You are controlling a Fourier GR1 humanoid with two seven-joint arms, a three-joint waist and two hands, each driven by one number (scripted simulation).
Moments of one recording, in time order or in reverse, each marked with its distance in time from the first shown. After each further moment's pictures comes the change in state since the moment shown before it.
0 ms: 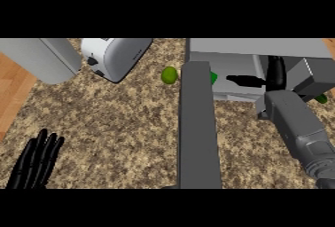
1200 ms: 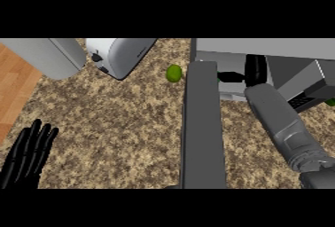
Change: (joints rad) left arm -0.082 0.042 0.075 0.044 0.057 -0.009 0.013; right arm -0.089 0.080 0.134 0.049 0.132 -0.290 0.184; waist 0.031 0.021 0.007
